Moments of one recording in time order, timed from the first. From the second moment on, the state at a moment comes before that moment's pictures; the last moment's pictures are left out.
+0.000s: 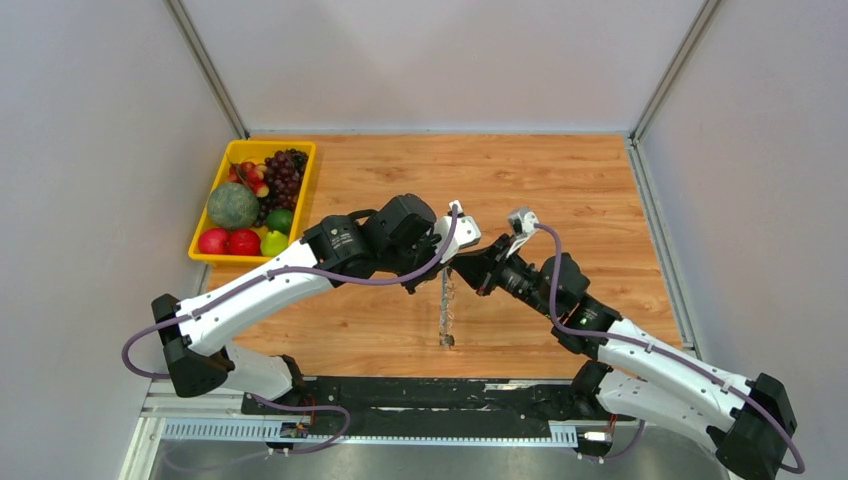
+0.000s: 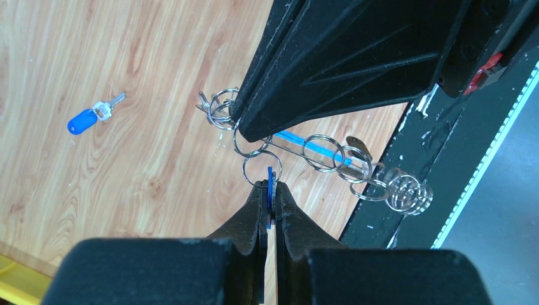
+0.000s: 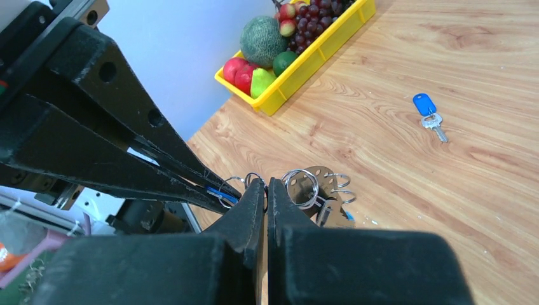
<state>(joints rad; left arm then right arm) -1.05 1.37 1.48 -0.95 0.05 0.12 0.86 0.85 0.55 0.32 -0.07 0.51</state>
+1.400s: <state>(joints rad) -1.22 1.50 1.41 -0.74 -0.25 0.12 0.86 0.80 0.47 0.15 0.25 1.10</state>
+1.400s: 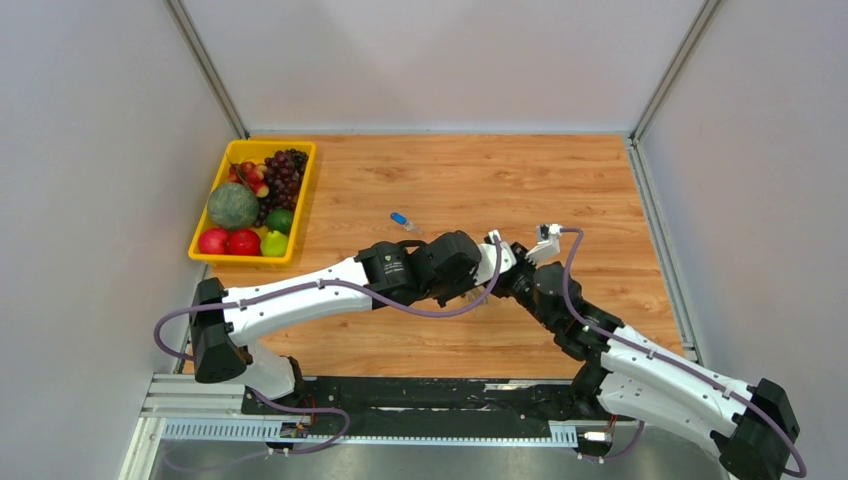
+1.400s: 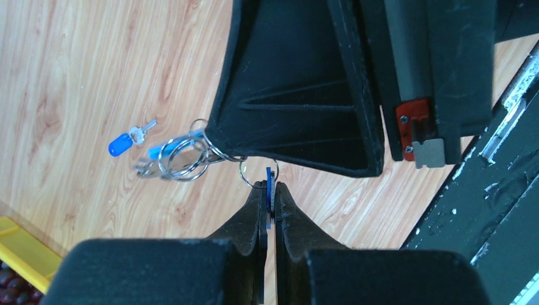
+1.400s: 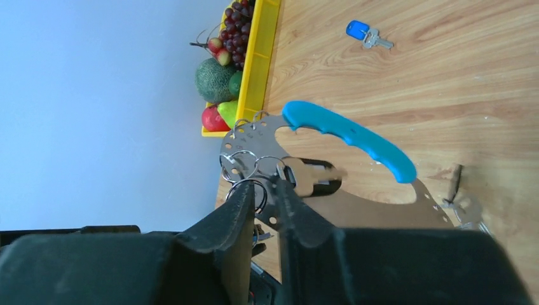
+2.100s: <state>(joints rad) -1.17 1.28 1.42 -0.84 0.13 0.18 0.83 0.42 0.34 0.26 0.15 0.41</state>
